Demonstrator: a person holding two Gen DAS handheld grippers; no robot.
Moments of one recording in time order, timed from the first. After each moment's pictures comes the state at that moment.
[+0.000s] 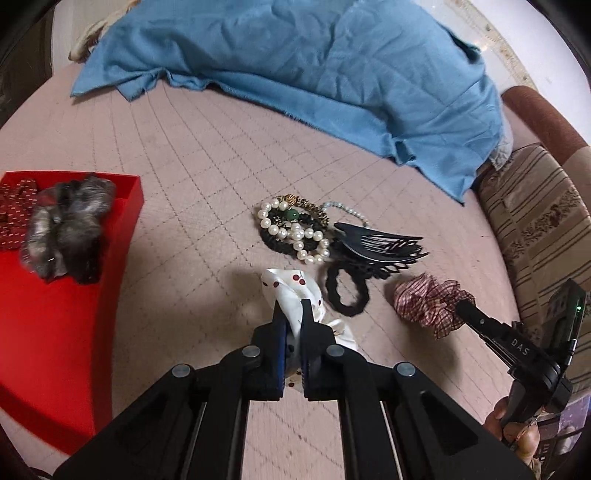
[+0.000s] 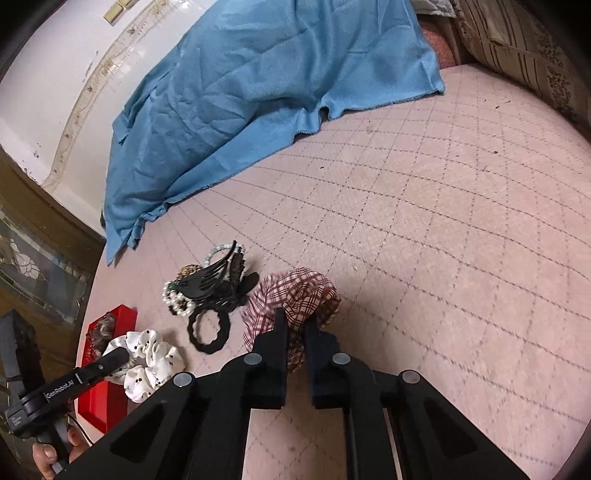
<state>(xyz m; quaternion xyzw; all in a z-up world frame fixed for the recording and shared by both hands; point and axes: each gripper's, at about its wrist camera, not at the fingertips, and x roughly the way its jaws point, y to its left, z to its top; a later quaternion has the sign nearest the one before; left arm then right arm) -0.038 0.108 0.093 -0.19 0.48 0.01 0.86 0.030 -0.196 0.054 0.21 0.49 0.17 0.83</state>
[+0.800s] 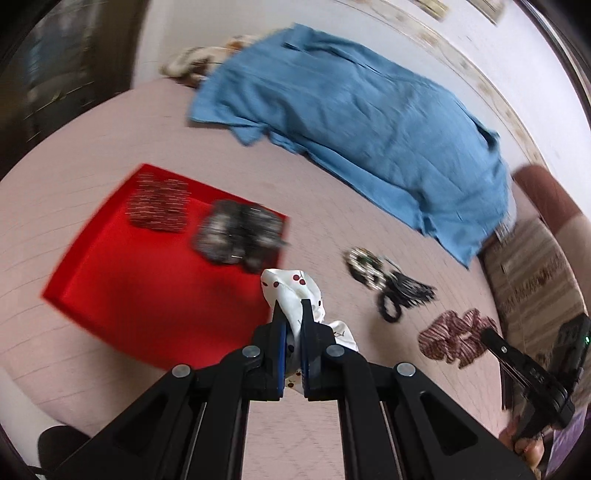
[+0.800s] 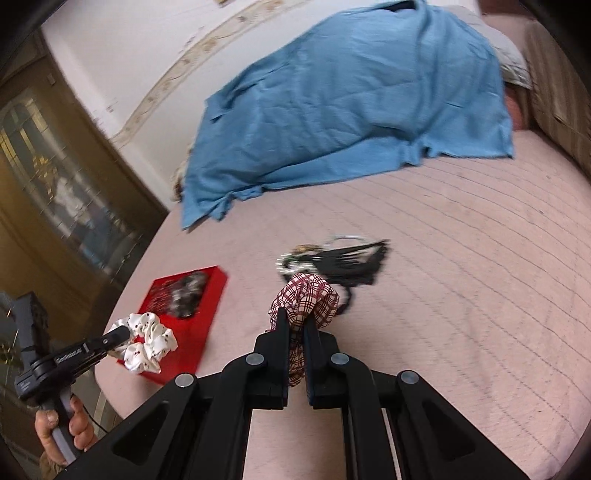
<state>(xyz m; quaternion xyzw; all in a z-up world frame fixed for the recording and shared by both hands) -0.174 0.220 0.153 -0.26 0.38 0.11 0.88 -0.046 -0.119 0.144 0.14 0.43 0.29 0.84</state>
